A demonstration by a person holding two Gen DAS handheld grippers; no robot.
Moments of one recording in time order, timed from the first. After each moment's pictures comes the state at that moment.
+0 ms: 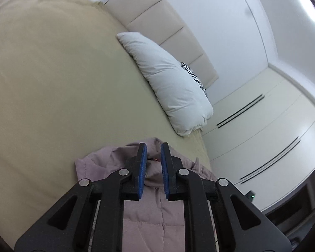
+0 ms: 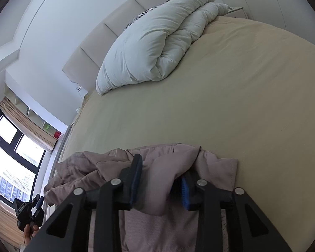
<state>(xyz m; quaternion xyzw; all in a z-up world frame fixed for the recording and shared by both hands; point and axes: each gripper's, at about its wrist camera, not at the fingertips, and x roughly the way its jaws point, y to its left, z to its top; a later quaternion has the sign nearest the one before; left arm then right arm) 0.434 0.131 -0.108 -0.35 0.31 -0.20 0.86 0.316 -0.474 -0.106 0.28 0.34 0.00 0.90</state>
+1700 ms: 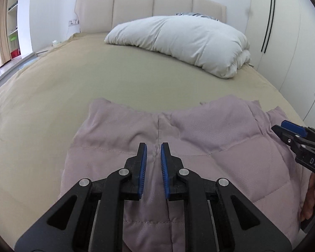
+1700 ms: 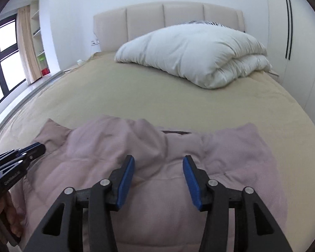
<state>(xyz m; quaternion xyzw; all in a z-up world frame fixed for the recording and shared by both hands) 0.508 -0.060 -0.200 -0.01 0.37 -0.10 0.92 0.355 -0.279 -0.126 -0.04 0.35 0.03 0.93</state>
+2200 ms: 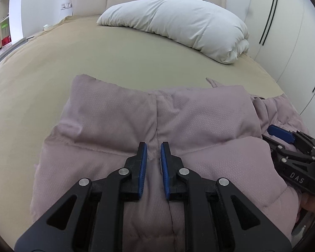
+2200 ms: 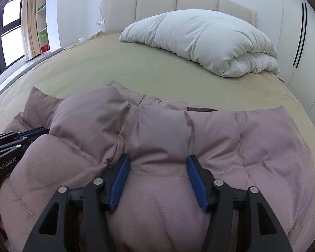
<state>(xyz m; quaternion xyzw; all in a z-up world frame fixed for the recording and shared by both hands) 0.522 -0.058 -0.220 -0.03 0.40 -0.12 0.91 0.384 -0.274 -0.170 -0.05 0.40 0.03 0.91</state>
